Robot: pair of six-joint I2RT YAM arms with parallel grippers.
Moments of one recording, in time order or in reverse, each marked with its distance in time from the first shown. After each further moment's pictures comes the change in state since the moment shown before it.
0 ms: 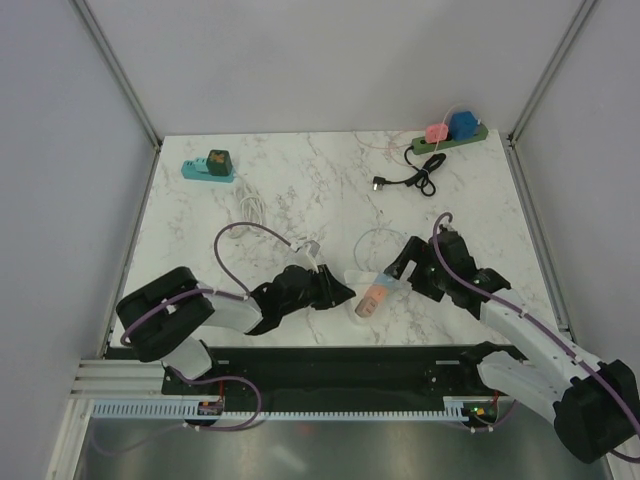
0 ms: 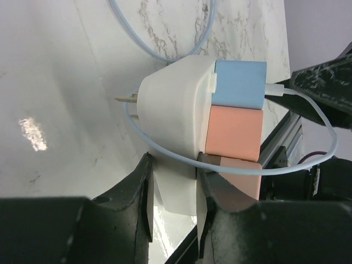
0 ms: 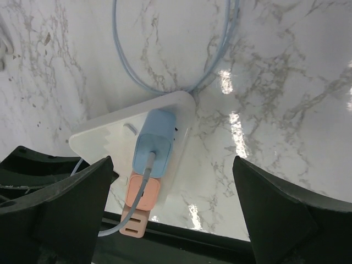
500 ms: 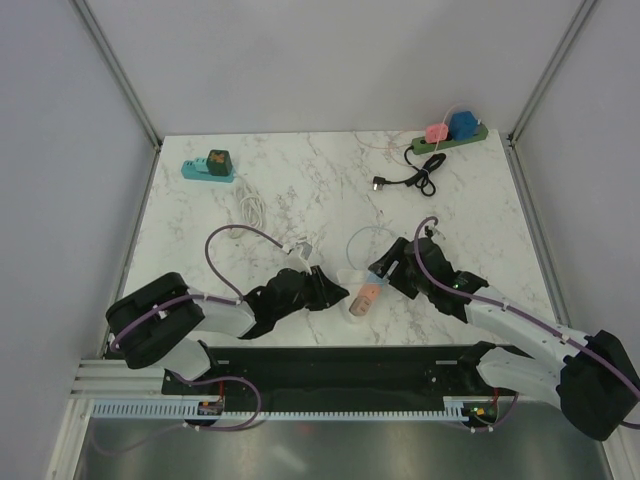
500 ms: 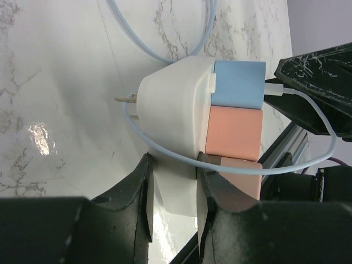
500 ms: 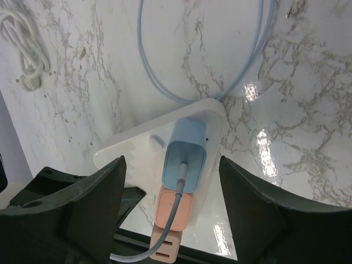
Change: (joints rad) left arm 0.000 -0.074 -0.058 -0.011 -0.069 0.012; right arm 0.221 0.101 -0.045 0.235 0.171 0.232
